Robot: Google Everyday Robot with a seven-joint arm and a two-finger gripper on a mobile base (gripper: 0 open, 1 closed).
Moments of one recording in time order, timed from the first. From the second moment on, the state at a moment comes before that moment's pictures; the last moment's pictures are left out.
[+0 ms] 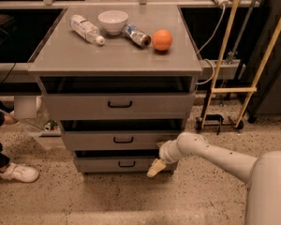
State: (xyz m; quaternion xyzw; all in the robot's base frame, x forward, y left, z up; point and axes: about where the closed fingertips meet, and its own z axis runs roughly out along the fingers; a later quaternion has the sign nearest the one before) arm 0.647 -0.082 0.360 -0.55 0.77 0.15 0.28
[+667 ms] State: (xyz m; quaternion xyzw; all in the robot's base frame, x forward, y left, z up) arm 0.616 -0.112 0.371 -0.55 0.79 0.15 0.23
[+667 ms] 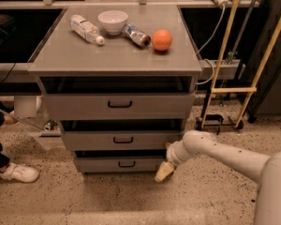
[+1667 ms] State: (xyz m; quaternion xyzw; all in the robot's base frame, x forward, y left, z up) arm 0.465 -0.270 0.505 -0.37 0.90 0.04 0.23
